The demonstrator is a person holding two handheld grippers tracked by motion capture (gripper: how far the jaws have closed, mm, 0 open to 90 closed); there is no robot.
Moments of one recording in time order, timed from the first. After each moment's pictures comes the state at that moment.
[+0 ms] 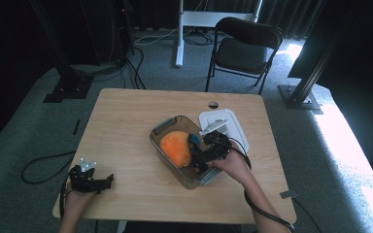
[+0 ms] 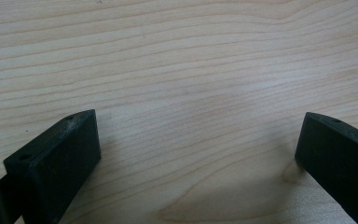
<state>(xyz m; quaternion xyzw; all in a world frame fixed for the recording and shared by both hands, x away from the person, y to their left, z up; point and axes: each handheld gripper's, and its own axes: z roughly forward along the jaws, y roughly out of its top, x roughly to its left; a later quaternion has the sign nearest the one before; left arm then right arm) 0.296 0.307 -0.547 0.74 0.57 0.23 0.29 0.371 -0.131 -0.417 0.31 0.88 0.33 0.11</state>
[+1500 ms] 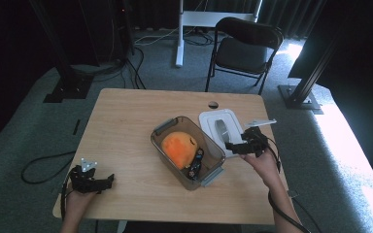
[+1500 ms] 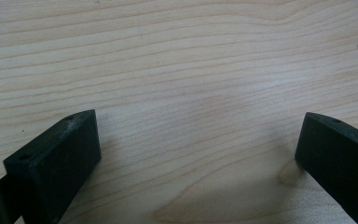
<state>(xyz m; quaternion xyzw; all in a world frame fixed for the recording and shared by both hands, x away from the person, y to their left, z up) 0.296 0.305 -0.546 0.74 0.57 0.23 0.29 0.382 -0.248 -0.431 0.47 0.79 0.37 0.13</state>
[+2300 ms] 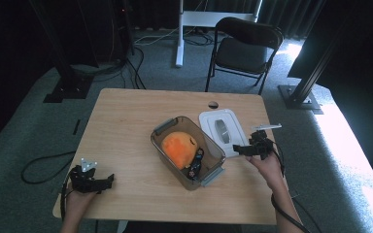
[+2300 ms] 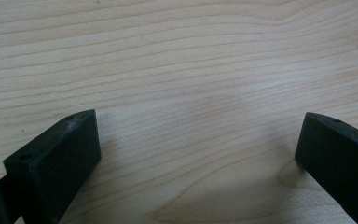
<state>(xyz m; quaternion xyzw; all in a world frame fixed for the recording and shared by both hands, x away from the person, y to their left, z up) 0.296 0.305 -0.546 0.74 0.57 0.23 0.29 0.393 -0.273 -0.464 0.52 0.78 0.34 0.12</state>
